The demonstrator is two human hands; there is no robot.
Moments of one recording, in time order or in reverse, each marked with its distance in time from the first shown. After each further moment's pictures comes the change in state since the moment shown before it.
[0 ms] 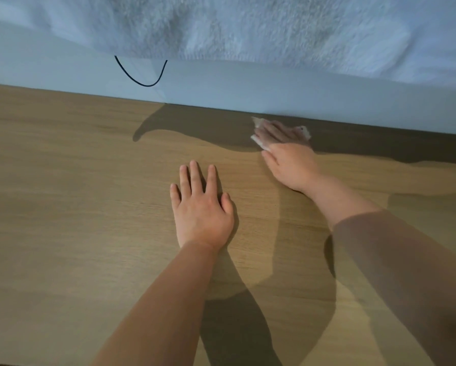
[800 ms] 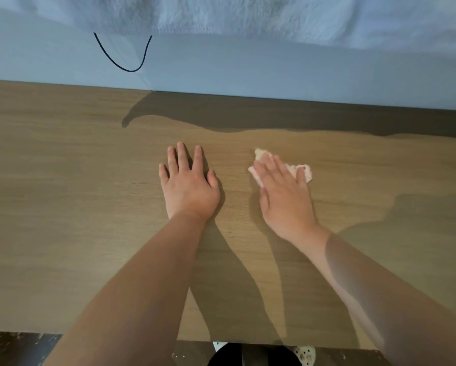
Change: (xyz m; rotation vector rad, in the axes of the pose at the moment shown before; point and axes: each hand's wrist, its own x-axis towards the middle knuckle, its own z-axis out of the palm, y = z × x) left_hand 0.000 0.000 0.001 0.036 0.018 0.004; right_hand -0.129 -0.055 0.016 0.042 0.008 0.174
